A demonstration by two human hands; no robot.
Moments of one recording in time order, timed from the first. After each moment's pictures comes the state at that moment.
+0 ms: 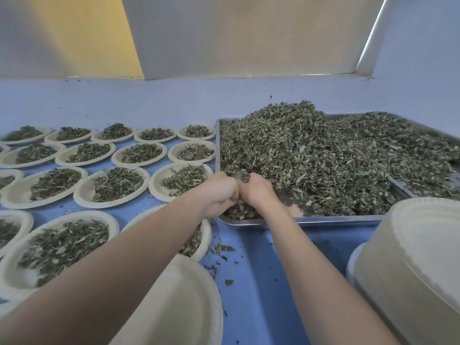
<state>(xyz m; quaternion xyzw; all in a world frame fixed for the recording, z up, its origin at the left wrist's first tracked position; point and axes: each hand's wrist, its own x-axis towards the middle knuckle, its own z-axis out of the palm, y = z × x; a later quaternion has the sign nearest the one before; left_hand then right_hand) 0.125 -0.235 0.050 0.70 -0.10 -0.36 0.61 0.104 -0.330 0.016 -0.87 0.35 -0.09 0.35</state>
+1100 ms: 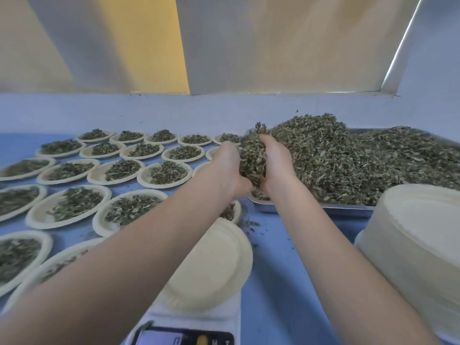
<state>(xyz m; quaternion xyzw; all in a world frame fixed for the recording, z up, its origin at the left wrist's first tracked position) 0.045 -0.152 0.123 0.46 0.01 -0.33 0.82 0.041 -0.234 0.099 -0.49 0.21 -0.24 0.81</state>
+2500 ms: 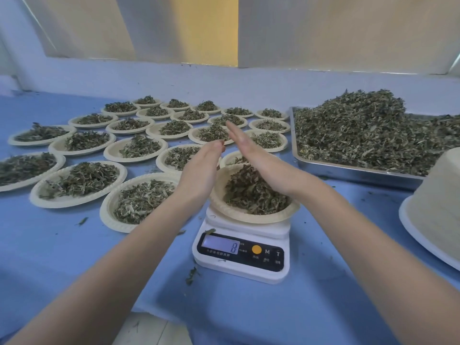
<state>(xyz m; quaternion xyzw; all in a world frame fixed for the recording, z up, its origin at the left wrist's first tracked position) 0.023 0.005 0.023 0.77 -0.16 0.00 0.62 0.015 -0.139 0.035 -0.88 -0.16 -0.04 0.45</state>
